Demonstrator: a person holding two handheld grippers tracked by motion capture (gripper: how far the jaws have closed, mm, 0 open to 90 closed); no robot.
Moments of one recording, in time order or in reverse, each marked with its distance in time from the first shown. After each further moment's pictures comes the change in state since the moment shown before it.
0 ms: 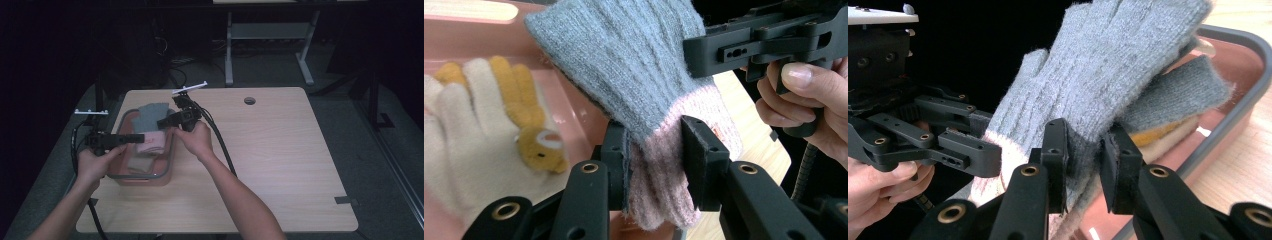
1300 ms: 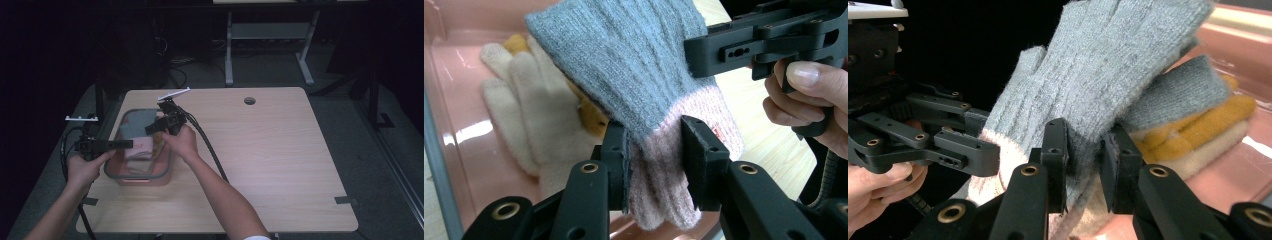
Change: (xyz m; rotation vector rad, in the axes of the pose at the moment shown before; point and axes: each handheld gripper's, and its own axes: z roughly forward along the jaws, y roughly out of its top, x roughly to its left) left arm 0.036 -0.016 -0.014 0.017 0.064 -0.044; right arm 0.000 0.002 0.054 0.061 0.023 0.008
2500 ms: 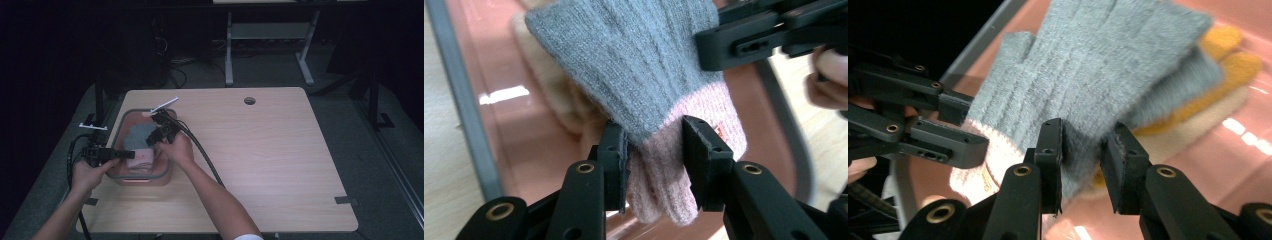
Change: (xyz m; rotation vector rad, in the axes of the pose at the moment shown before) left arm 0.024 -0.017 0.022 0.143 0.107 -0.018; right arm -0.008 -0.013 0.041 0.136 -0.131 -0.047
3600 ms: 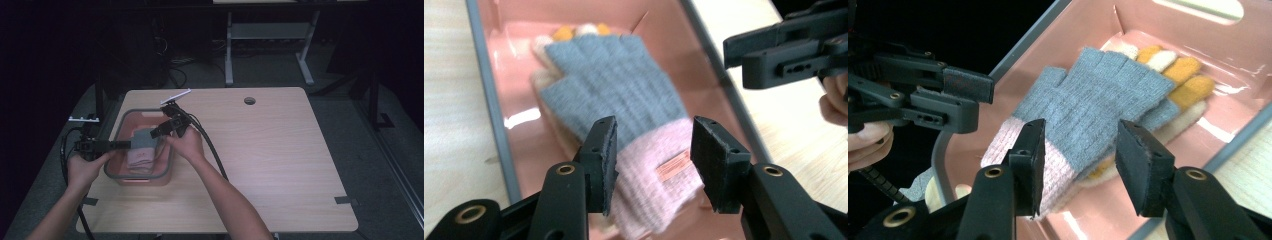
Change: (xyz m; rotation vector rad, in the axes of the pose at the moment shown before) left arm -0.016 0.015 -0.025 -0.129 0.015 0.017; right arm -0.005 -0.001 -0.046 -0.085 0.035 -0.001
